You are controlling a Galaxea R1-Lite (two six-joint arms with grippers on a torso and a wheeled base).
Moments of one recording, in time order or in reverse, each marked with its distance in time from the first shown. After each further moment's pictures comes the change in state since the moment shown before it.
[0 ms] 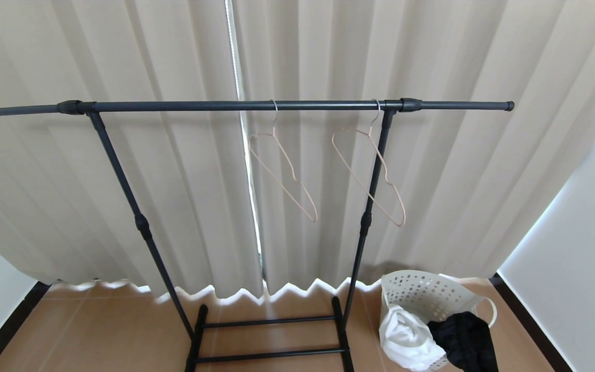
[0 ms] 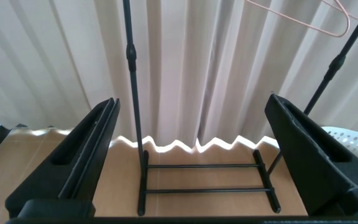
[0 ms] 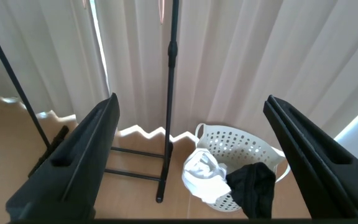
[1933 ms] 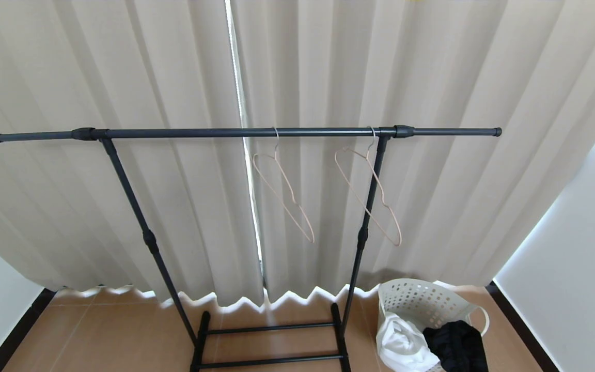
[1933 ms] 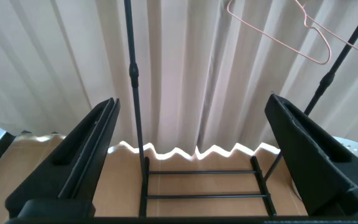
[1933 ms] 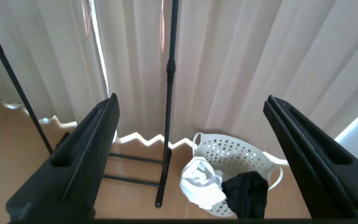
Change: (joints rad) left arm 0.000 0.000 0.000 0.000 0.001 0.001; right arm 0.000 0.000 0.000 0.000 0.000 -0.002
